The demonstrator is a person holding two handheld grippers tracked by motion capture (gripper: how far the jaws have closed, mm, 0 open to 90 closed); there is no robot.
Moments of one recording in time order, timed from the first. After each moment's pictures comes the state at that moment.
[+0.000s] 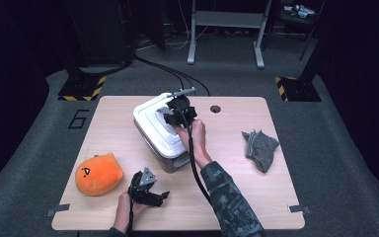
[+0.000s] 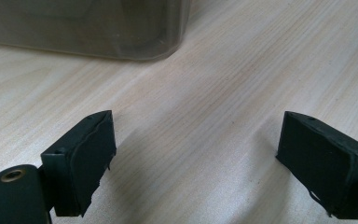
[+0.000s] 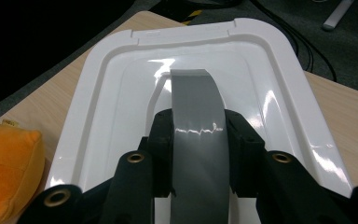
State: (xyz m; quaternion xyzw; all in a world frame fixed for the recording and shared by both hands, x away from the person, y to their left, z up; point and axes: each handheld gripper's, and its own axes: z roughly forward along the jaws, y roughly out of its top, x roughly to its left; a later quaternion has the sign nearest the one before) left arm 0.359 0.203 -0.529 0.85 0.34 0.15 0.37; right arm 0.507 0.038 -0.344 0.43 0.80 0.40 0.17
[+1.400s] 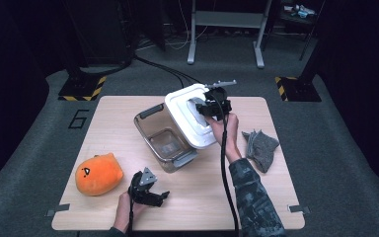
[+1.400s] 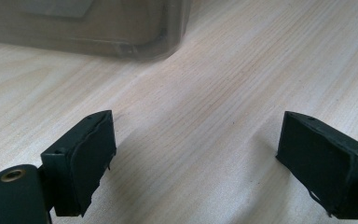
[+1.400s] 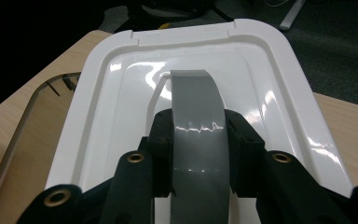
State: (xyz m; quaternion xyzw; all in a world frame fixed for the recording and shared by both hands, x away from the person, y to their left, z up) left arm 0.359 0.202 -0.530 0.85 0.34 0.15 0.37; right arm 0.518 -0.060 -0.326 0.47 0.76 0.40 0.19
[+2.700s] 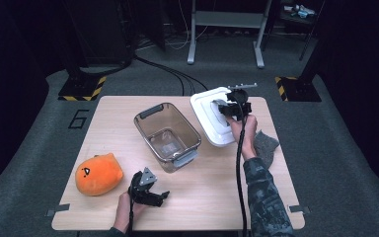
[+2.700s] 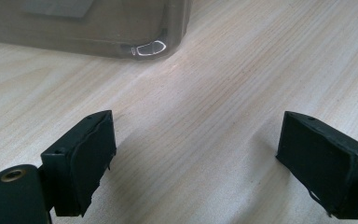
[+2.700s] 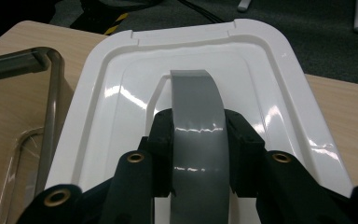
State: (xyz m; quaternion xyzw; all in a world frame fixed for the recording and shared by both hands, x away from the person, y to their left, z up) left arm 0.360 0.203 -0.530 0.85 0.34 0.15 0.37; right arm 0.542 -0.121 -0.355 0.53 0.73 0.37 0.21
